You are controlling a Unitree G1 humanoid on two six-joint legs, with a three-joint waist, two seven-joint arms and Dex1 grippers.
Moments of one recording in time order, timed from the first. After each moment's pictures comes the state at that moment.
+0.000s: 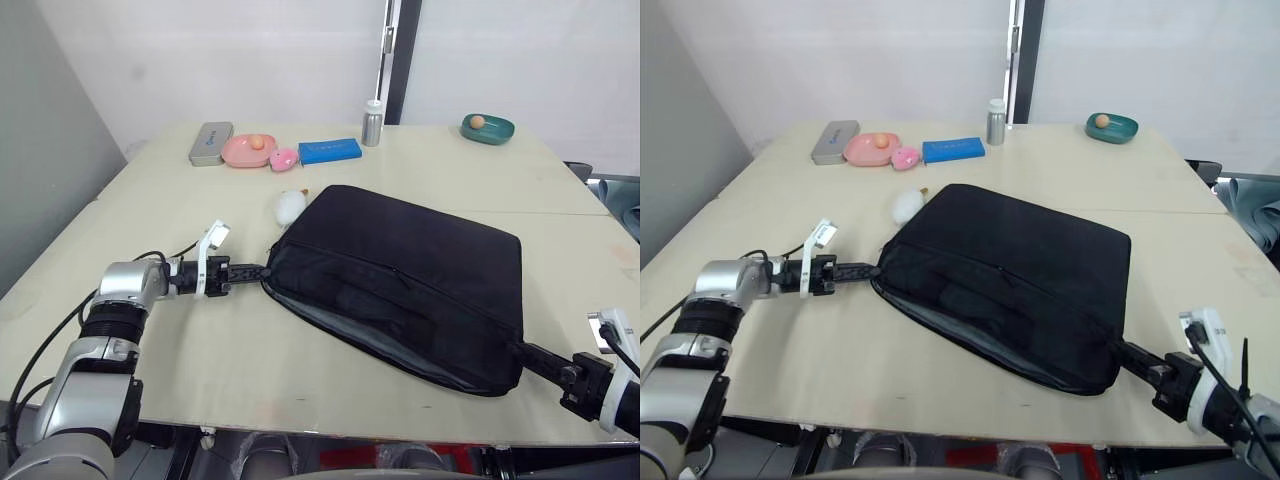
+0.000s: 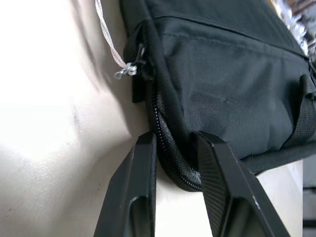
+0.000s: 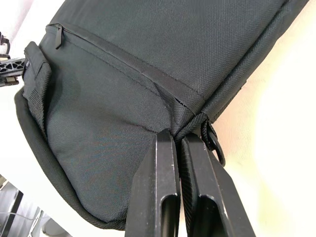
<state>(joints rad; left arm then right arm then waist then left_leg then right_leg) -0.64 0.60 0.03 0.58 -0.41 0.87 -1.24 0.53 -0.73 -0.60 -0.48 1.21 0.88 0.53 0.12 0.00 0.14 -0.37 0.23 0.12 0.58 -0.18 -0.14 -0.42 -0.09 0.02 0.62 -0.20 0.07</state>
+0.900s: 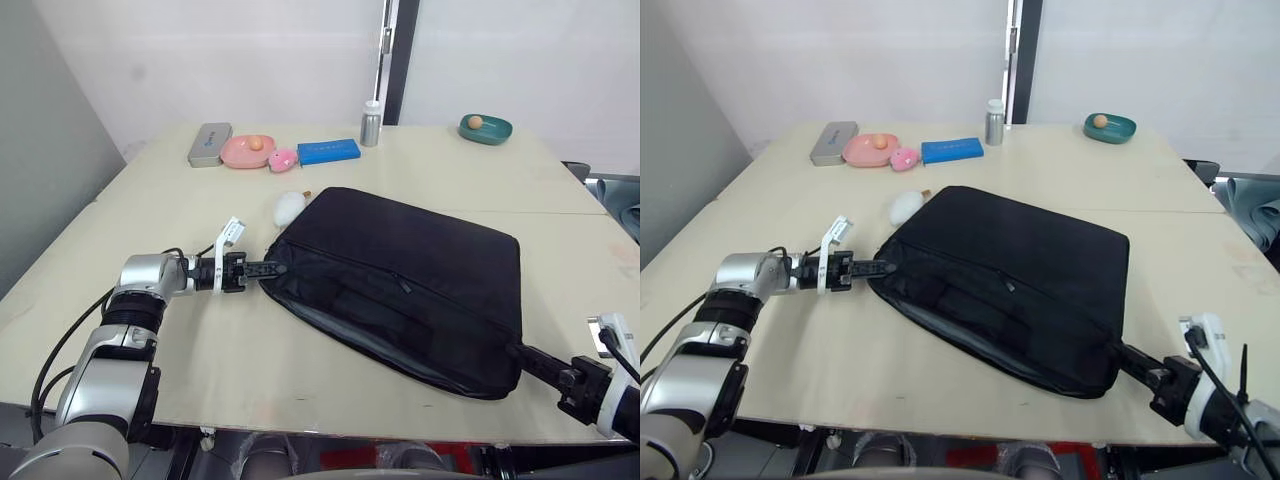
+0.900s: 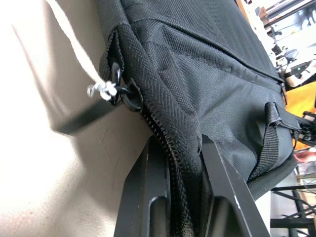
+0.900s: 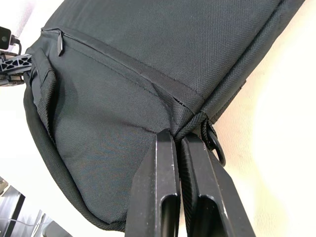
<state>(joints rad) -0.70 0.58 0.01 0.62 -0.44 0.96 -1.26 0.53 -0.69 -0.60 -0.49 1.19 0.88 0.54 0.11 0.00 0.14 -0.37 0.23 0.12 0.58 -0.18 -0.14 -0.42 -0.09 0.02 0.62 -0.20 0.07</state>
